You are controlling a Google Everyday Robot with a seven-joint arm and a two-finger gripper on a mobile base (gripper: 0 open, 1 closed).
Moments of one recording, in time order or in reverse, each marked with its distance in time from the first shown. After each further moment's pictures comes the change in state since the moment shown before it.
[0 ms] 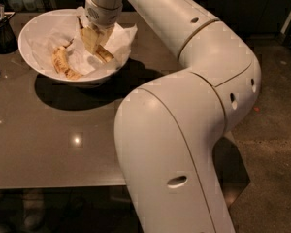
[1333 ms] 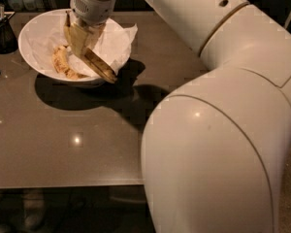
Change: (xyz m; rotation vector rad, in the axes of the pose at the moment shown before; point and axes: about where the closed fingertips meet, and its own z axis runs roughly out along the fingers) arm 0.016 0.080 -0.052 -0.095 0.024 -0.055
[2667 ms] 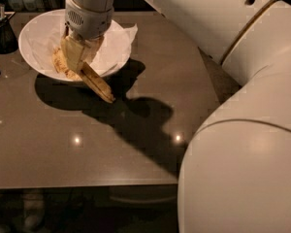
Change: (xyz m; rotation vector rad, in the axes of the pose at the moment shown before) arm 0.026 0.049 -0.002 -0.026 0.039 0.034
